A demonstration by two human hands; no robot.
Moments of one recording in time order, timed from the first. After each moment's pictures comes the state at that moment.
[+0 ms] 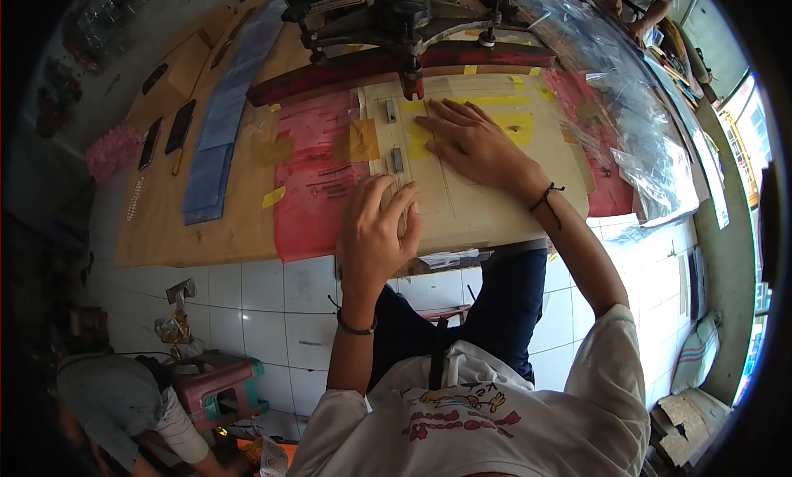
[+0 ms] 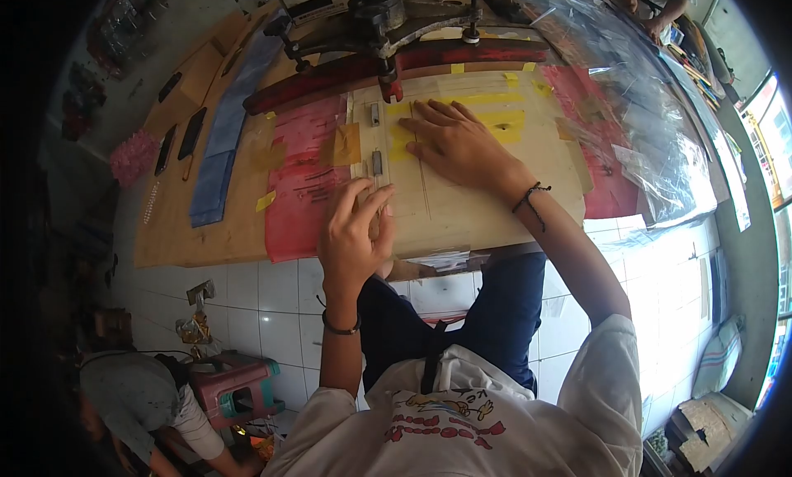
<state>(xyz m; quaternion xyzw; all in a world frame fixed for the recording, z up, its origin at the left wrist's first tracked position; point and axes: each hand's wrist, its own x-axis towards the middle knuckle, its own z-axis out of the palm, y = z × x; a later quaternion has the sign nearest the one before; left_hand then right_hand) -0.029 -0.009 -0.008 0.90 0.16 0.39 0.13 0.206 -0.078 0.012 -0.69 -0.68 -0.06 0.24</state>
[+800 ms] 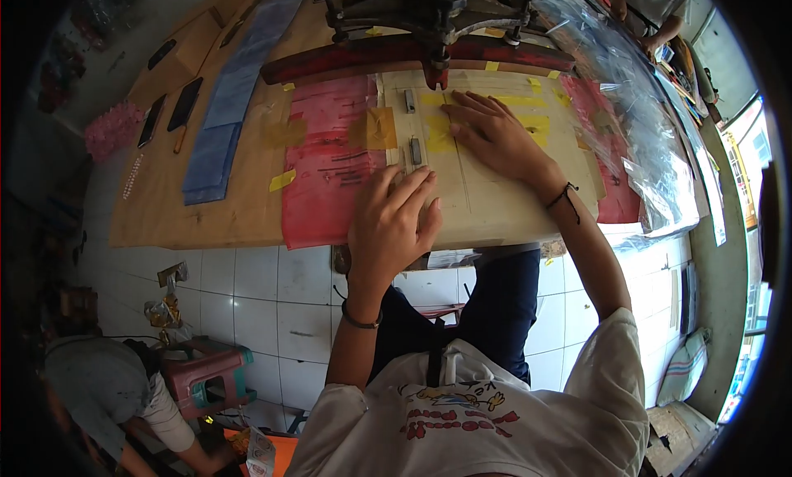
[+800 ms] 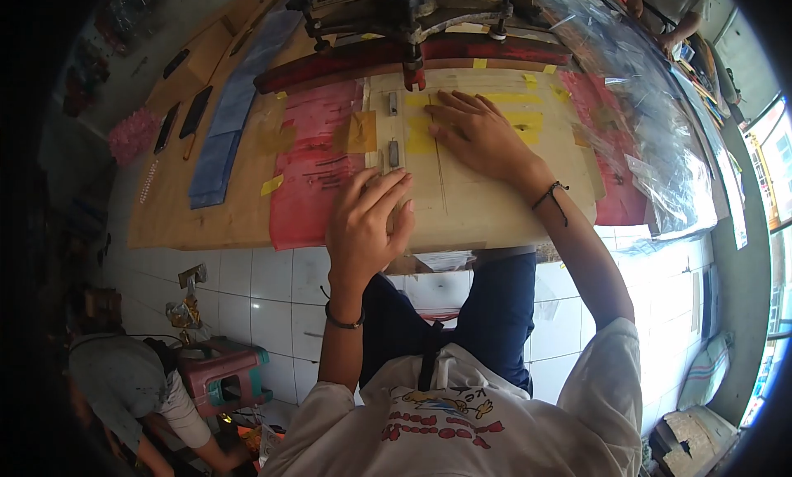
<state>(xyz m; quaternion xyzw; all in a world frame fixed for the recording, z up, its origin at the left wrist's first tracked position) -0.029 -0.005 -0.013 0.91 0.13 0.39 0.09 0.213 -0.075 0.015 -0.72 -0.65 -0.02 0.24</state>
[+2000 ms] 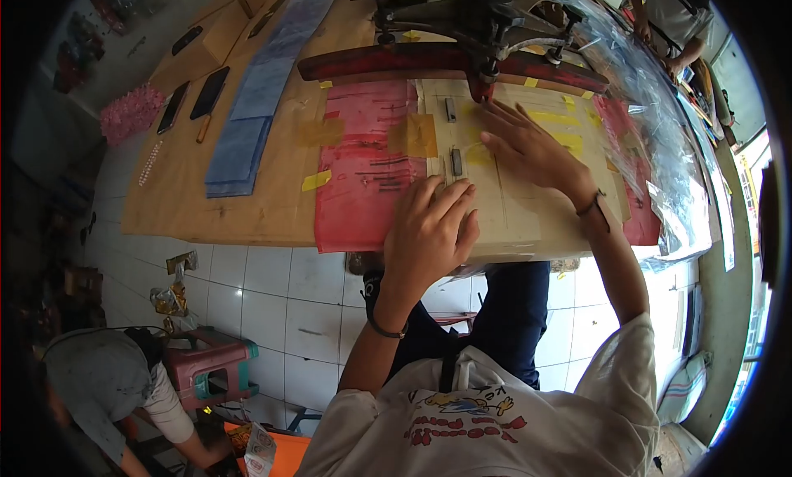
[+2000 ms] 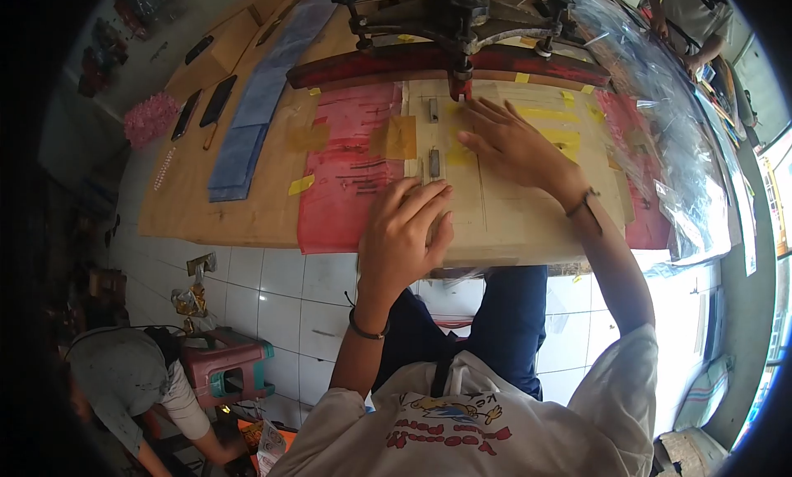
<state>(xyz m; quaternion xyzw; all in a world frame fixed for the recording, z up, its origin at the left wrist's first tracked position) -0.029 -0.002 -0.016 0.90 0.13 0.40 0.12 0.211 -0.062 0.032 -0.70 -0.69 0.00 0.18</state>
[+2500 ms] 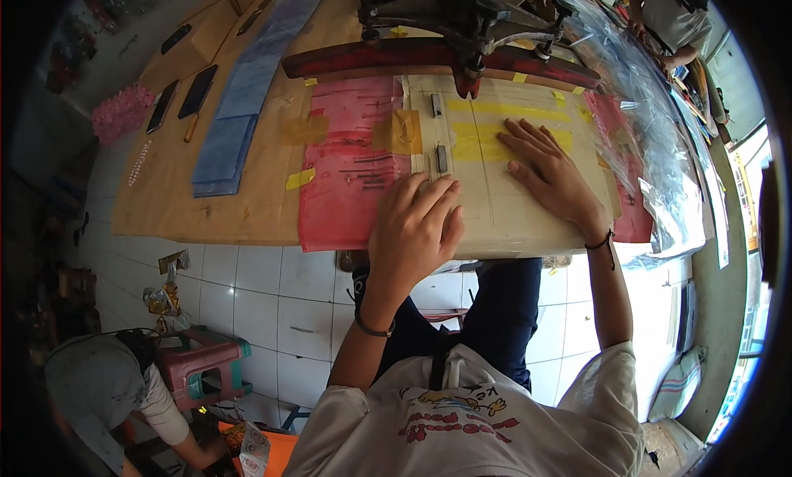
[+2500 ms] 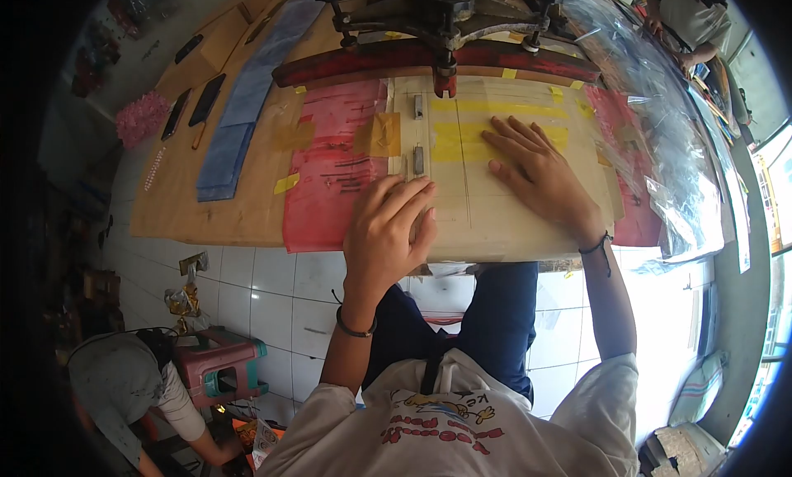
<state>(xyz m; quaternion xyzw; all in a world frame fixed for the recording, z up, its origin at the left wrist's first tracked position) -0.030 -0.004 -0.012 0.90 0.15 0.39 0.11 0.211 -0.125 0.031 -0.73 -0.65 0.01 0.20</state>
